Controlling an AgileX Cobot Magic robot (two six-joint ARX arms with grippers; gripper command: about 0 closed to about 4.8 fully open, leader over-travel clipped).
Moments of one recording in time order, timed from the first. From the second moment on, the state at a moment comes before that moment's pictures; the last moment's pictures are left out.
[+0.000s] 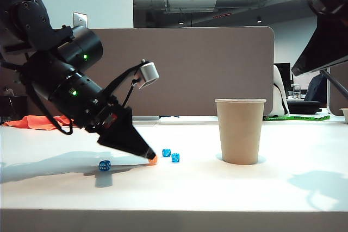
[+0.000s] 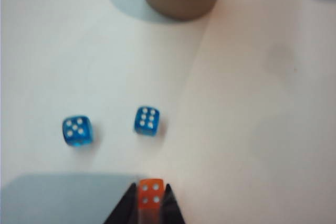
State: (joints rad) left arm -0.42 1.78 0.90 -0.02 0.66 0.62; right arm 0.52 0.77 0.48 -0.22 -0.05 -0.10
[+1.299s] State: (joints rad) left arm -0.62 1.73 1.14 0.10 0.74 0.51; right arm 0.52 0.77 0.48 -0.15 0.09 -0.10
